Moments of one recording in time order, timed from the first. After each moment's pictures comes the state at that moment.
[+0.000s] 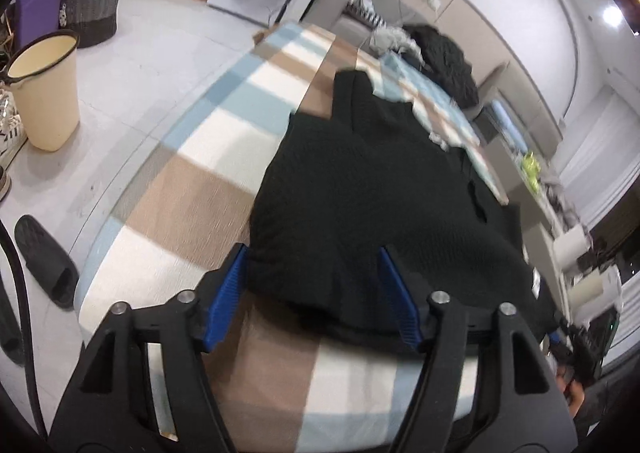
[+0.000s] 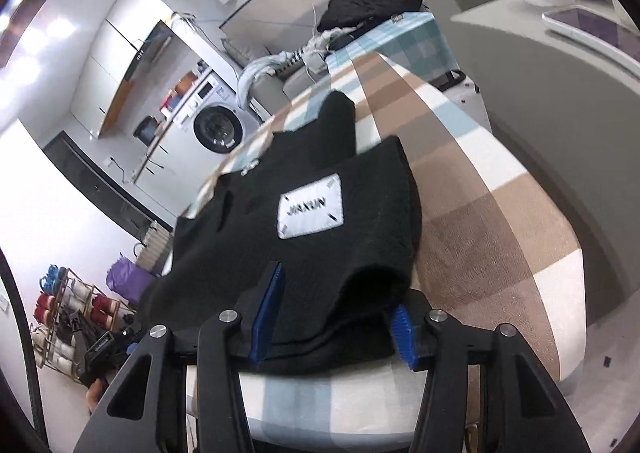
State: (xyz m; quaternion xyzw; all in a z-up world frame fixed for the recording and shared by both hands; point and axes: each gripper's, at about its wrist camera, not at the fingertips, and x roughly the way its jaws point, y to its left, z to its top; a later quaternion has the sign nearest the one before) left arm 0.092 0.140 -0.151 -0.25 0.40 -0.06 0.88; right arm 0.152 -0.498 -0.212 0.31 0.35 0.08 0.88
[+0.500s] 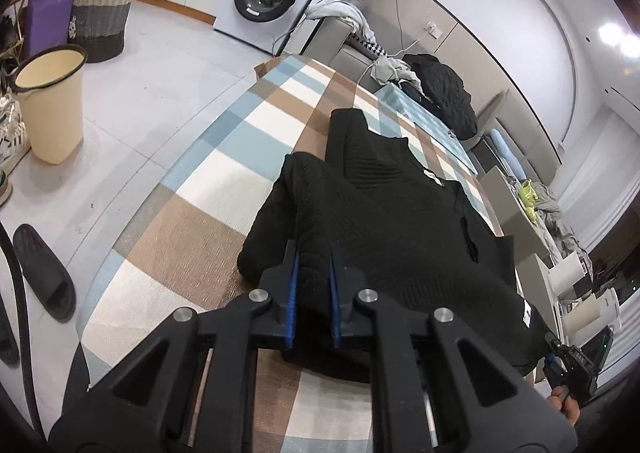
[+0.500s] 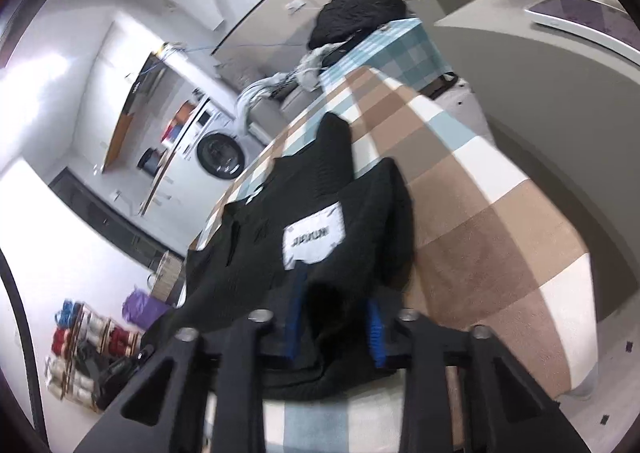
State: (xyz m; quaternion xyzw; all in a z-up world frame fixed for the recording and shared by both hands) left arm 0.093 0.141 -0.134 -0.26 0.36 -0.04 0.90; right arm 0.158 -0.510 -0.215 0.37 0.33 0.06 0.86
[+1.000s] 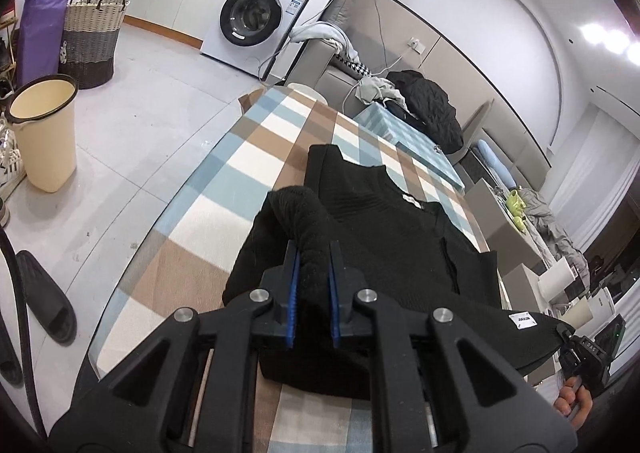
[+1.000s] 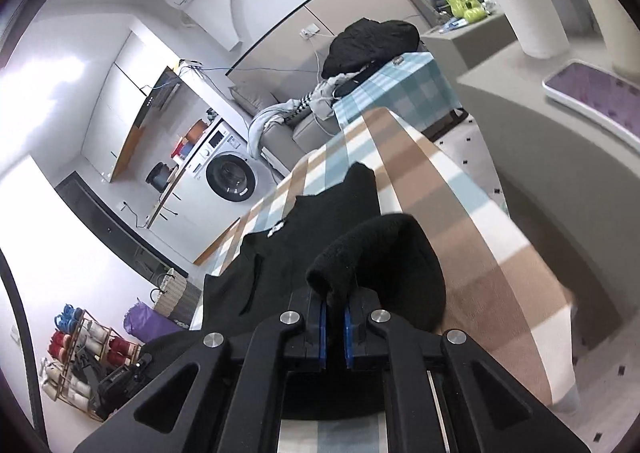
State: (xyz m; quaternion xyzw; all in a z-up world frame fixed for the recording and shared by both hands) left arm 0.083 0.143 -0.093 -0.25 0.32 -0.05 0.91; right arm 0.151 -0.511 -0.159 0.35 0.28 0.06 0.89
